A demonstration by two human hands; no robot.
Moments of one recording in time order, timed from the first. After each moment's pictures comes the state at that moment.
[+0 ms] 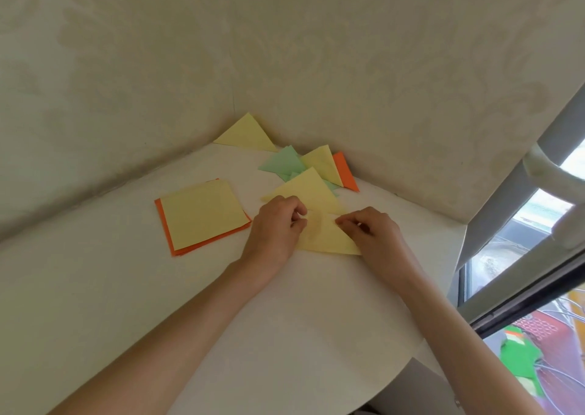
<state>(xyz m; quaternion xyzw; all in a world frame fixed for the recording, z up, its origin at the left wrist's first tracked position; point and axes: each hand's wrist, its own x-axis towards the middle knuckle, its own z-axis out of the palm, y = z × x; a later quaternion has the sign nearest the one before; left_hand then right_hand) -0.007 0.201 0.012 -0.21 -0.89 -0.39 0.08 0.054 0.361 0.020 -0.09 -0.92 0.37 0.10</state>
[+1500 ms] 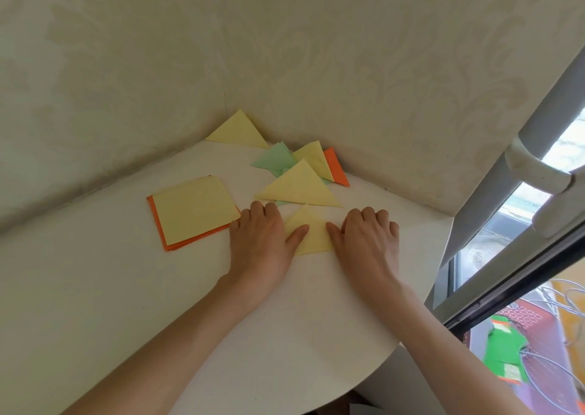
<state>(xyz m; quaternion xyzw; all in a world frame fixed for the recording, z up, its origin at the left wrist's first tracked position) 0.020 0.199 0.007 -0.13 -0.98 -0.13 0.10 0.066 0.340 0.015 -0.15 -0.98 0.02 0.11</state>
